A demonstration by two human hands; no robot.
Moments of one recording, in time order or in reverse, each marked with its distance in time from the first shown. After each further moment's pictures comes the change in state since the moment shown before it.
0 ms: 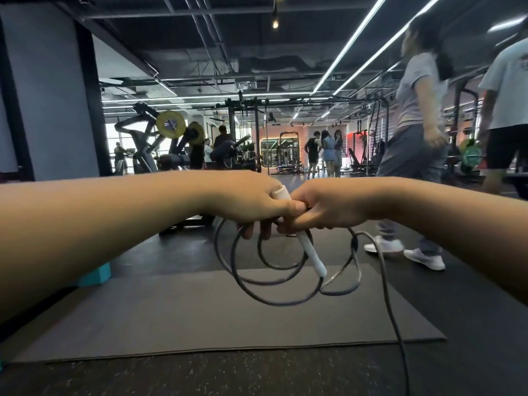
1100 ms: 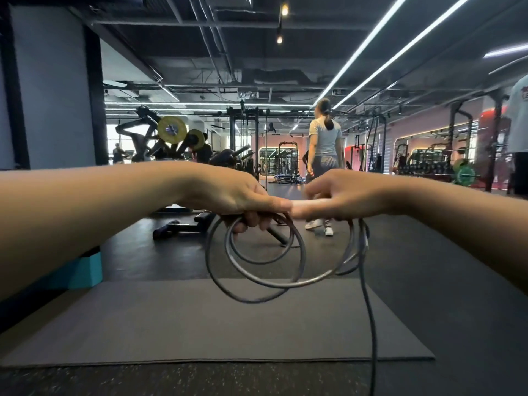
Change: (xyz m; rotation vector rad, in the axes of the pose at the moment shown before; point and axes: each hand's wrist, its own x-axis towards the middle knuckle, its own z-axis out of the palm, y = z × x) left_hand -0.006 -0.023 -0.028 -0.497 -0.105 -0.049; right_hand -0.021 0.004 -0.043 0.004 0.139 0.040
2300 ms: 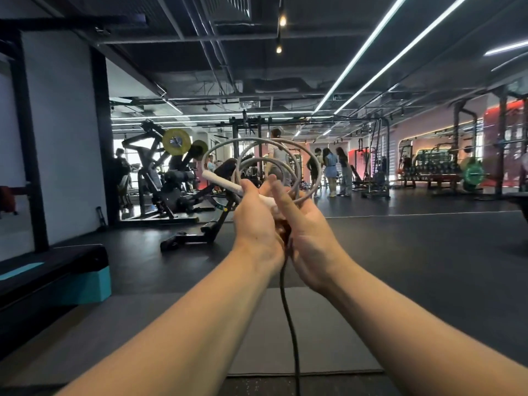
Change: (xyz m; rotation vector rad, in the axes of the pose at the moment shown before) left_hand 0.051 0.006 0.074 -1.650 0.777 0.258; right_hand 0.059 -0.027 0.118 1.446 0.598 -0.071
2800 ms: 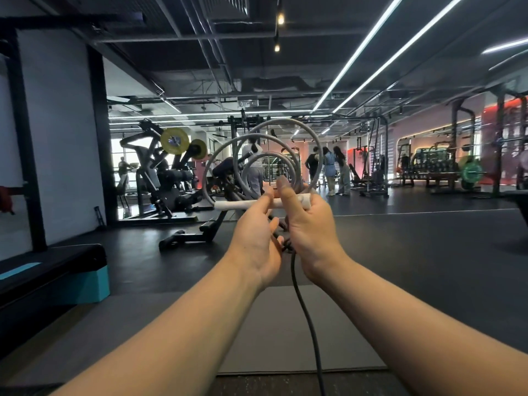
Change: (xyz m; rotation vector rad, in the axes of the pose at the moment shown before) left_hand -0.005 -0.007 -0.013 0.194 -0.046 -0.121; right_hand -0.005 -0.015 0.004 -0.205 0.228 -0.139
